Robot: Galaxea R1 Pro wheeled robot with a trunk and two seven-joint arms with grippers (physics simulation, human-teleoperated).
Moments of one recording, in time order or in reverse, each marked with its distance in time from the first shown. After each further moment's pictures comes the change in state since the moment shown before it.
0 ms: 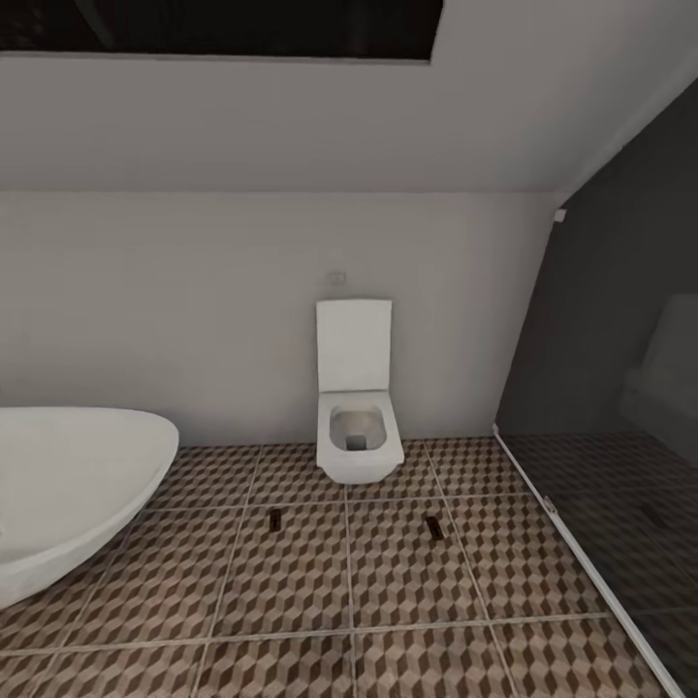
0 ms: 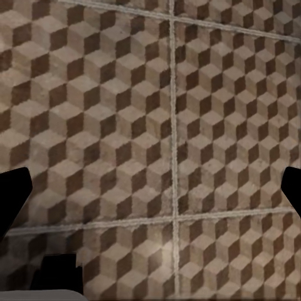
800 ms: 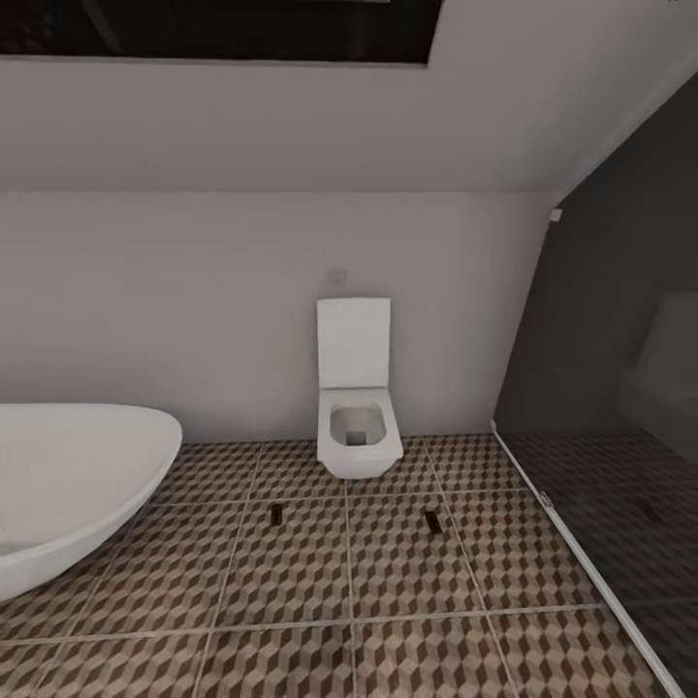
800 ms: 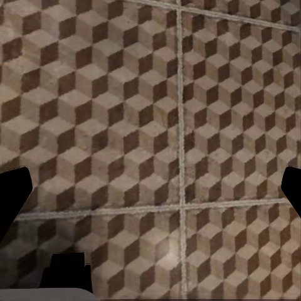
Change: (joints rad) left arm 0.000 0.000 0.000 -0.003 0.000 0.001 0.000; right arm 0.002 0.012 0.000 -0.001 0.000 -0.001 0.001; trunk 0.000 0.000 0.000
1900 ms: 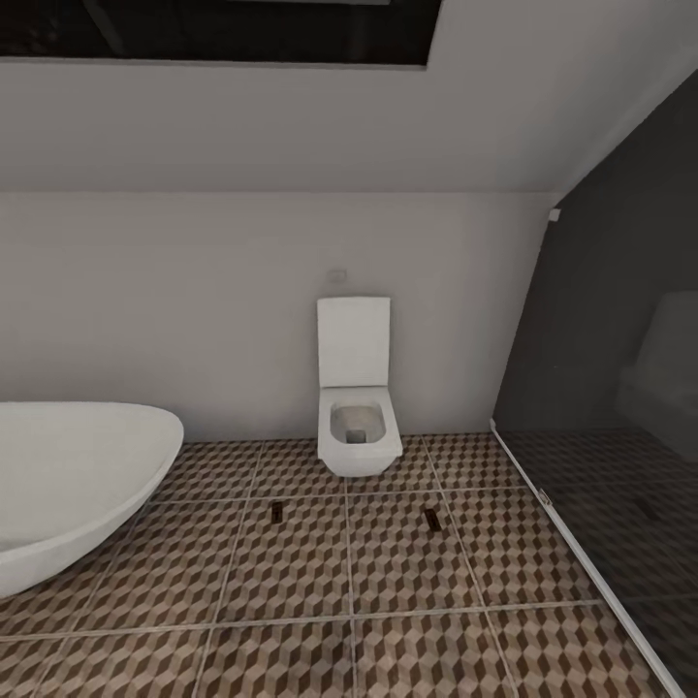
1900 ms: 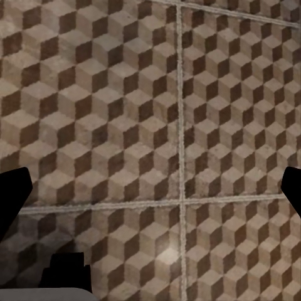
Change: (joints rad) left arm 0.000 0.005 0.000 0.012 -0.001 -0.001 0.000; right arm 0.000 -0.001 0.000 0.000 0.000 0.000 0.000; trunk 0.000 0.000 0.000
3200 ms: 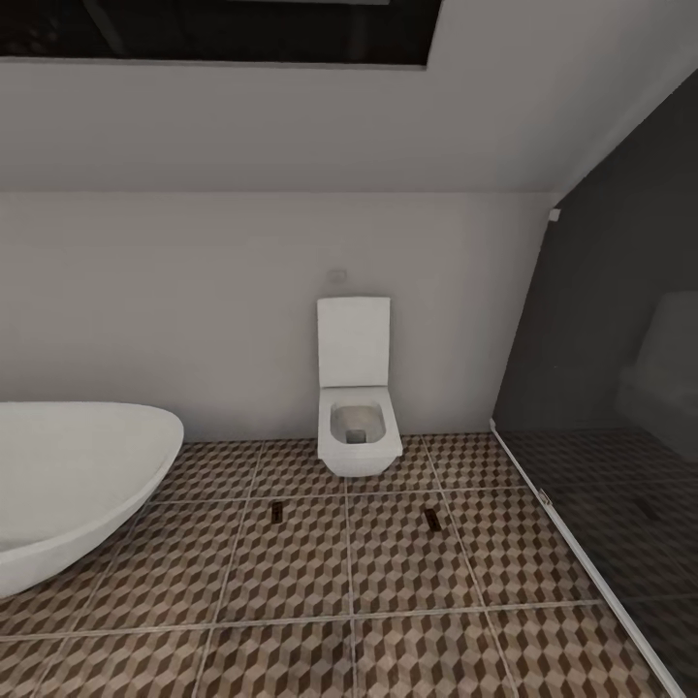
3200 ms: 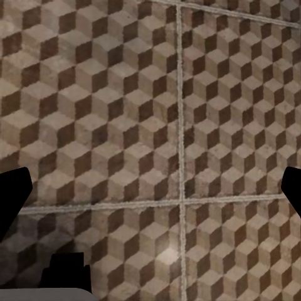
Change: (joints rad) left arm 0.000 0.001 0.000 0.000 0.000 0.000 0.000; right arm 0.000 0.000 0.000 0.000 0.000 0.000 0.000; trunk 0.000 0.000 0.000
